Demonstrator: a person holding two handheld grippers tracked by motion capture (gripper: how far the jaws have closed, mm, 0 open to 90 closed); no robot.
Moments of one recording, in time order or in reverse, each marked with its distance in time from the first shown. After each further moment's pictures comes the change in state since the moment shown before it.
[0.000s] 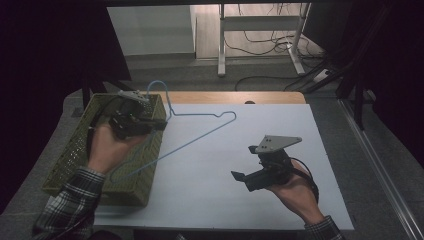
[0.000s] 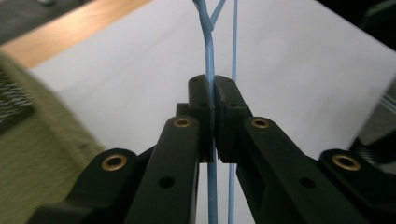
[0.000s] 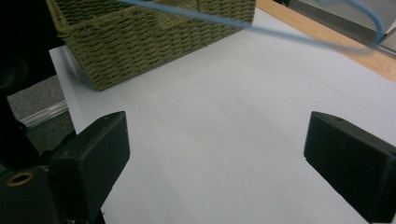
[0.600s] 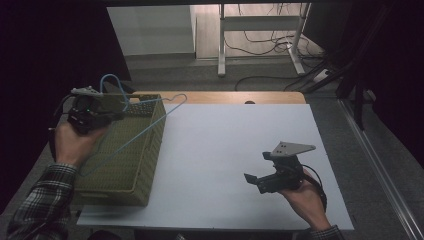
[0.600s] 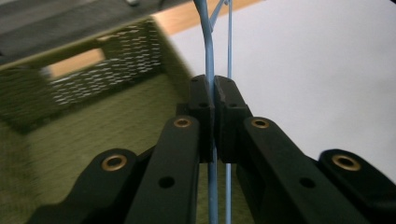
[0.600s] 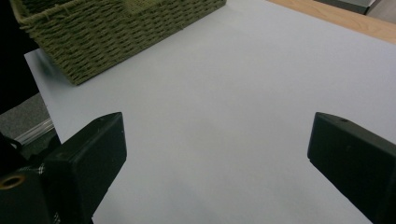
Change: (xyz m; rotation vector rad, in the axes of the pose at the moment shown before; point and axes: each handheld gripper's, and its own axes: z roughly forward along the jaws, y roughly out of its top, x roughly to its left) left arm 0.090 -0.058 -0.032 -0.076 0.213 -0.150; right arm -0.022 -0.042 -0.004 -0.008 -0.040 0.123
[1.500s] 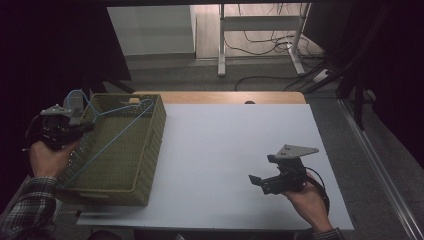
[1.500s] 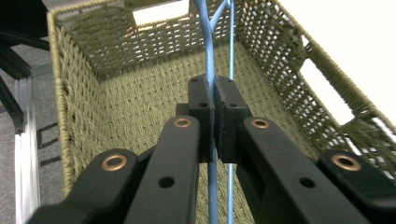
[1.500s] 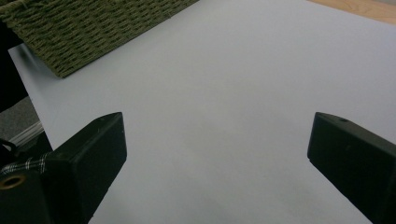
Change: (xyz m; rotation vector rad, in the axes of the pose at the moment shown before) left arm 0.062 -0.075 0.005 -0.033 0.117 -0.088; right arm -0.010 -0.015 0.002 0.017 -0.021 0.033
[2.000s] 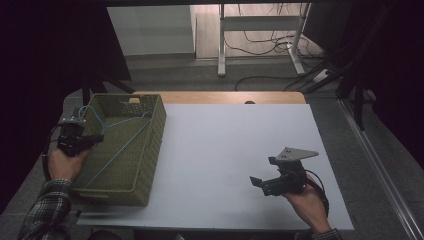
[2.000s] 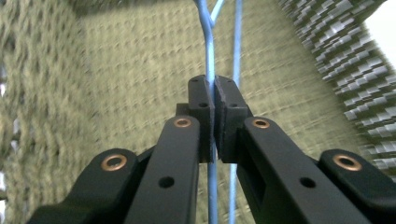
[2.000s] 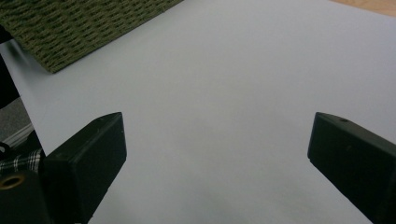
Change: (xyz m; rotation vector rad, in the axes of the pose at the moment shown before) left arm 0.013 -0.028 0.054 0.157 0.025 -0.087; right arm -0.004 -0.012 0.005 0.001 -0.012 0.007
